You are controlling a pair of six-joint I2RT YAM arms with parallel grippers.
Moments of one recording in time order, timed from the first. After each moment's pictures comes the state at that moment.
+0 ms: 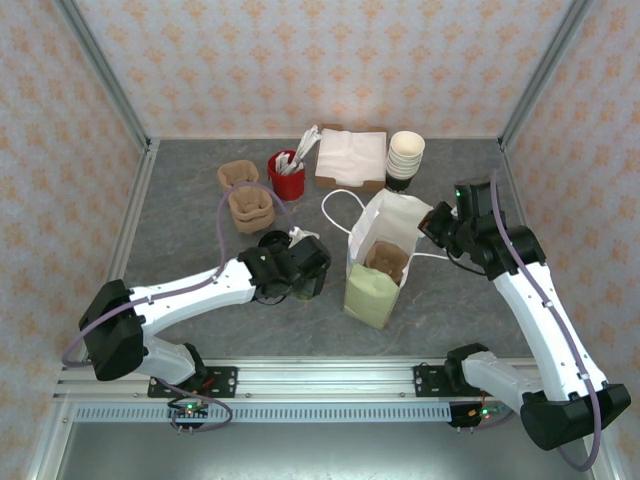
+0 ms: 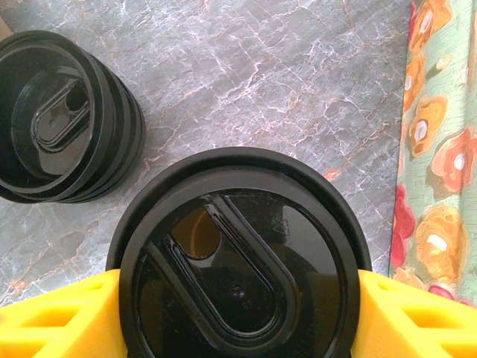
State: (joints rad) left arm -0.92 1.42 1.04 -0.74 -0.33 -0.62; right arm 0.28 1.01 1.18 -0.96 -0.09 0.88
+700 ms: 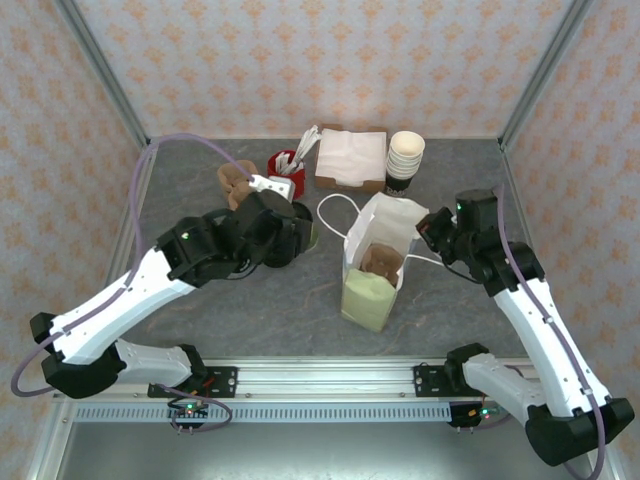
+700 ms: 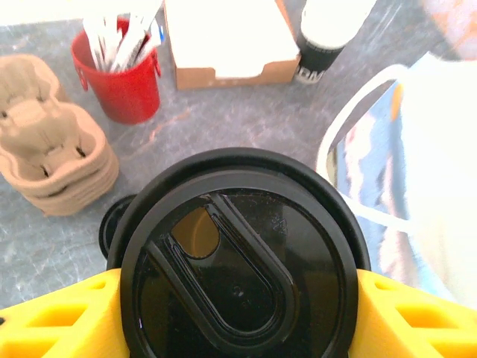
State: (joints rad) left arm -0.93 1.26 1.58 -1.11 -0.43 -0.58; right arm 0.31 0.91 1.05 -0.82 -0.11 1.07
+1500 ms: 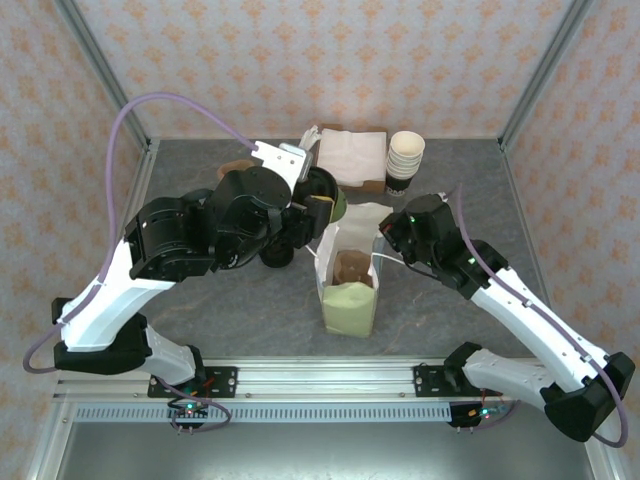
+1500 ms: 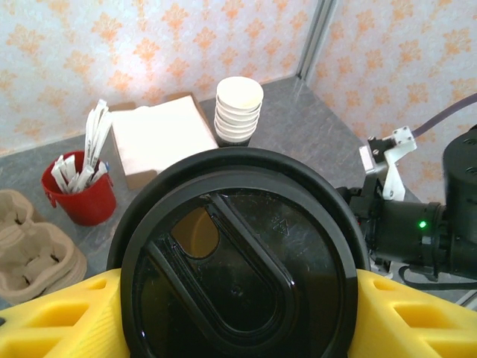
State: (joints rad) left arm -1.13 1.47 2.20 -1.31 -0.54 -0.47; right arm 0.63 1.01 1.03 -0.63 0.12 1.28
